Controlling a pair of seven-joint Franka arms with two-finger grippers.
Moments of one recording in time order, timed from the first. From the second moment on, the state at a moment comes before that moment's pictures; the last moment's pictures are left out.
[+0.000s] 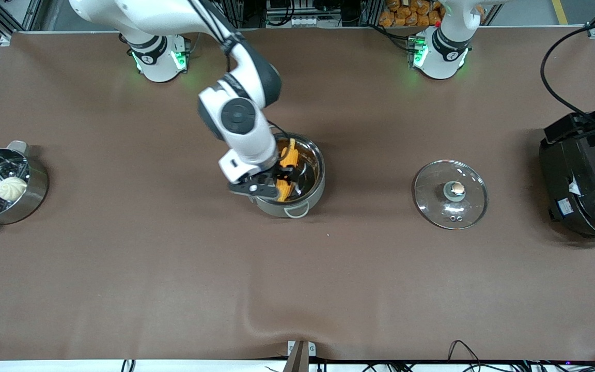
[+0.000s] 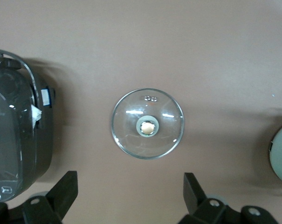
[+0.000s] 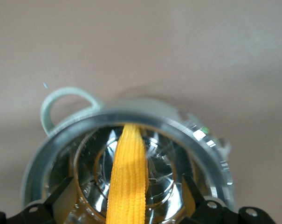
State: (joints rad) left arm 0.04 0.03 -0.07 -1.53 -0.01 1.58 -0.09; right arm 0.64 0.48 0.01 -1.57 0.10 2.11 0.83
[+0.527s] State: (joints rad) left arm 0.05 0.03 -0.07 -1.53 -0.01 1.58 -0.08; right arm 0.29 0.13 0.00 -1.54 0.10 1.65 0.52
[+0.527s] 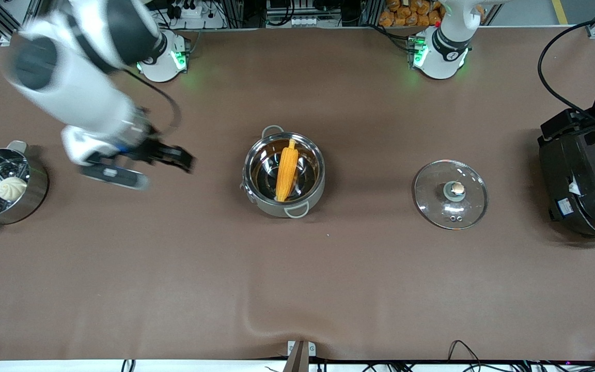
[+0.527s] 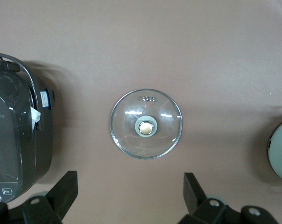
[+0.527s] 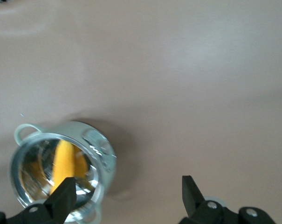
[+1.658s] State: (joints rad) left arm 0.05 0.03 -0.07 -1.53 -0.01 1.55 -0.08; right arm 0.21 0.08 -0.28 -1.38 0.05 1.41 -0.04
